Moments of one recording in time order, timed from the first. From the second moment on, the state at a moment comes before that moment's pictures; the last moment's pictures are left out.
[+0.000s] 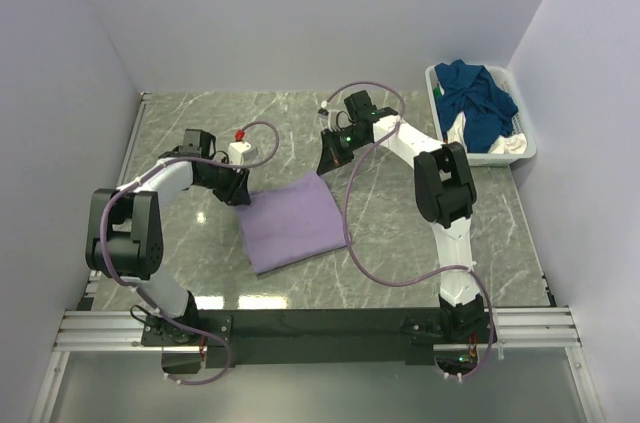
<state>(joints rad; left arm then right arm) -0.07 1.65 1.01 -0.51 0.65 0.53 0.41 2.23 1.79 -0.65 -0.75 0.02</state>
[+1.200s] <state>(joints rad) -0.07 1.86 1.24 -0.65 0.63 0.79 0.42 2.03 1.49 -0.63 -0.76 0.00</state>
